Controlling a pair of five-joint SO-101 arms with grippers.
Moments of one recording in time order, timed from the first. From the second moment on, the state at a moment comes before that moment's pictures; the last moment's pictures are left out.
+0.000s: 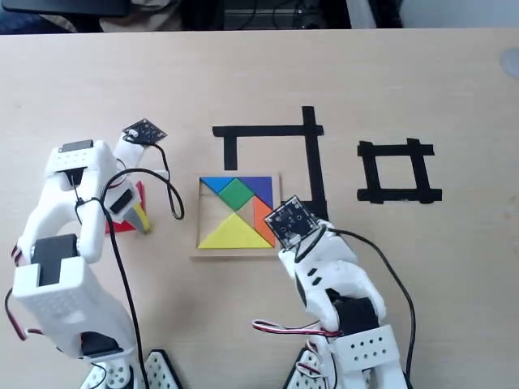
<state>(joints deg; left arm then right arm) -16.4 16.0 20.2 59.8 -51.4 -14.0 -95.3 97.3 45.1 28.4</state>
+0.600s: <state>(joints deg) -14.8 15.4 19.3 59.8 -48.4 -14.0 -95.3 97.3 45.1 28.4</state>
